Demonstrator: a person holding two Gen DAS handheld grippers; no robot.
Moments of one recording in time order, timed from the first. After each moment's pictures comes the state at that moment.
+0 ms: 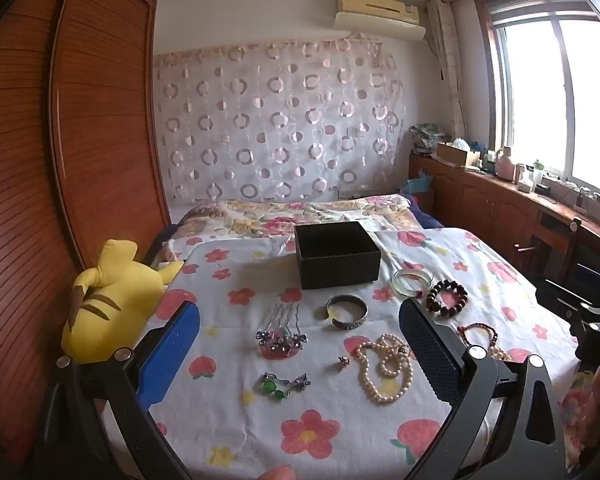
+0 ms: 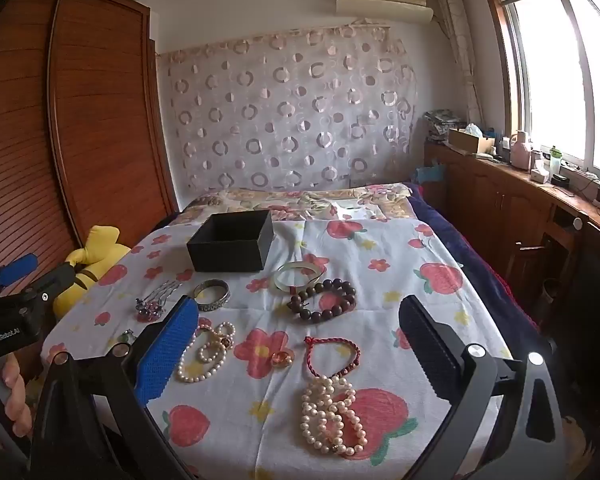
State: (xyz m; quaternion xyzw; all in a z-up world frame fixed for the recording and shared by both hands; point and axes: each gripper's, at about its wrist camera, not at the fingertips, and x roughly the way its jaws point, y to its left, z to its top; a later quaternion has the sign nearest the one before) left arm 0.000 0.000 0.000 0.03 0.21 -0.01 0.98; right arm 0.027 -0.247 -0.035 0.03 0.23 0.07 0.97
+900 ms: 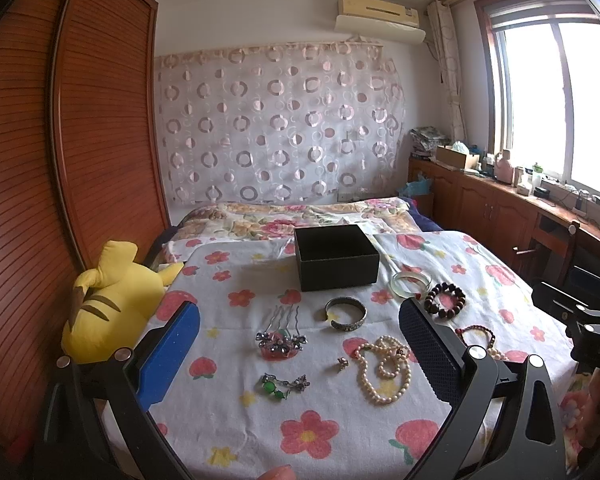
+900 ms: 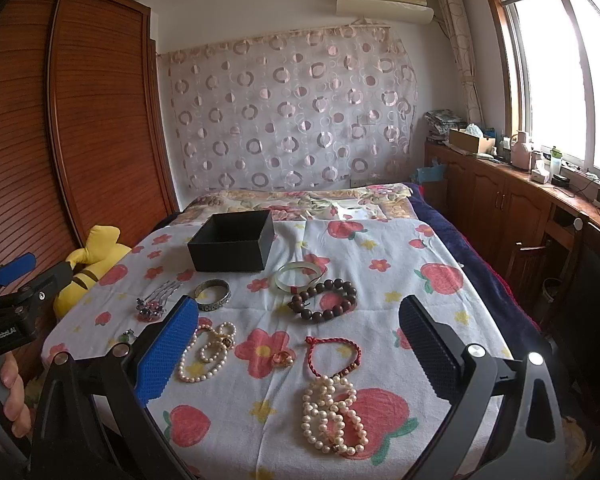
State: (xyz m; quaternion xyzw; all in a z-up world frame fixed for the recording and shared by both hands) left arm 0.000 0.000 0.000 0.03 0.21 -0.01 0.98; right arm 0.027 -0.245 -0.035 0.03 0.23 0.07 0.97
